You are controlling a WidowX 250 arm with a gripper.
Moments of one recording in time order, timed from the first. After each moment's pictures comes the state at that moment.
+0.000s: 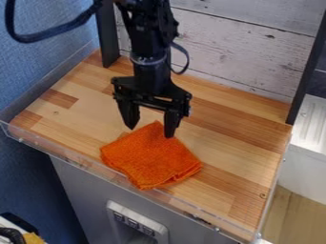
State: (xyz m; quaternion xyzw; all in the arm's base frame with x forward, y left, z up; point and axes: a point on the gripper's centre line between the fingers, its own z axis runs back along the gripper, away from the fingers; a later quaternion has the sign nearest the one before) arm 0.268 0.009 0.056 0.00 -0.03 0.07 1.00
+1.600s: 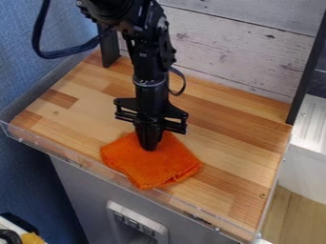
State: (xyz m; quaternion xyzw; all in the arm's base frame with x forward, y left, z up) arm 0.273 0.017 0.016 -0.01 0.01 0.07 1.00
